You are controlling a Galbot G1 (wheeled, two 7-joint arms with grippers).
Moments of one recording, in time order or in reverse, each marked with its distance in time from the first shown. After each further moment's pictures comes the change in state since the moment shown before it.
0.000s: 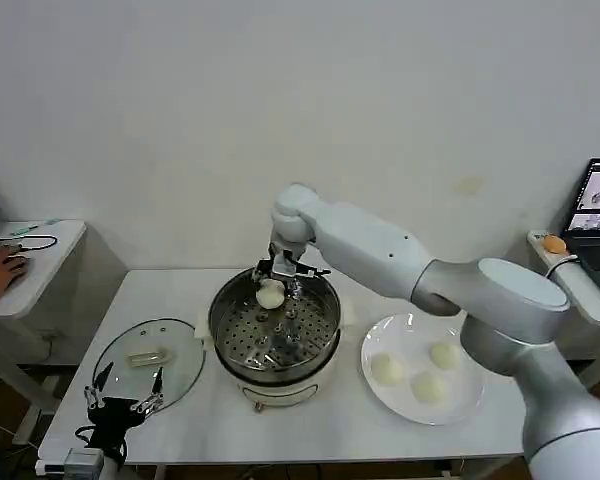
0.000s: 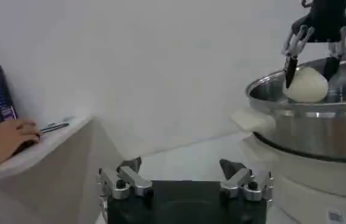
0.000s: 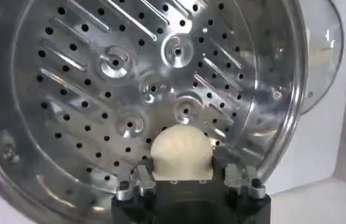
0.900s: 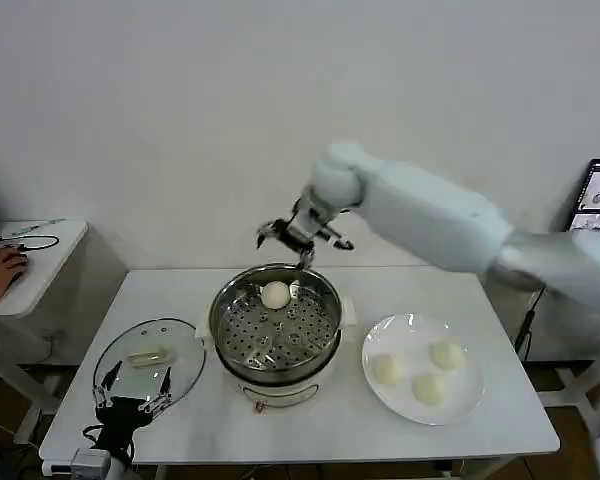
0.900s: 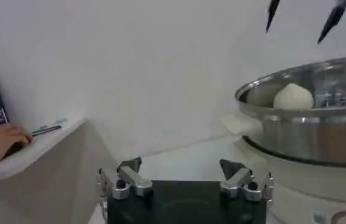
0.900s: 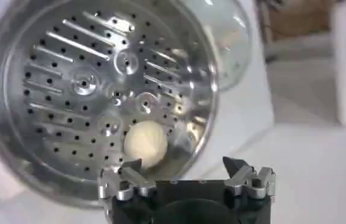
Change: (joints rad) left arm 0.013 -0.001 0.032 -0.036 0.005 0.001 0.010; right arm 0.203 -0.333 -0.036 0.343 0.438 -0.420 0.025
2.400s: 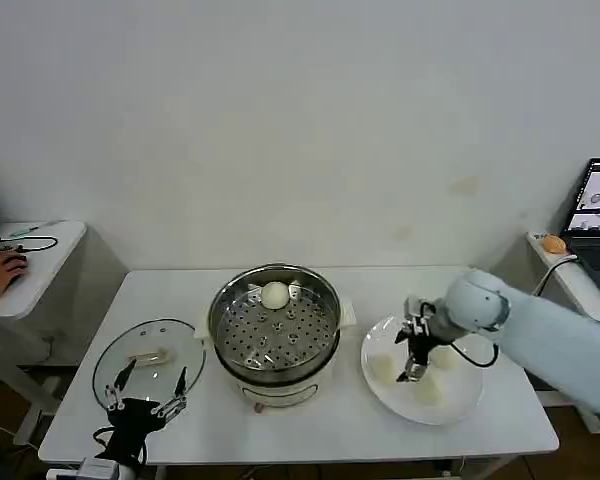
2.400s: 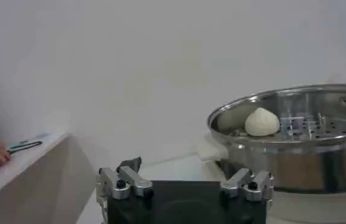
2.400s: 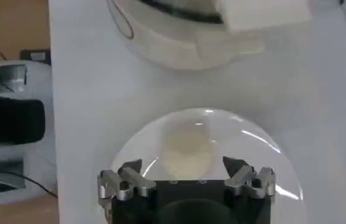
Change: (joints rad) left arm 0.058 -0.029 0.034 -0.091 0.017 0.005 0.003; right arm -0.565 -0.476 0.173 0.293 0.178 -0.807 0.097
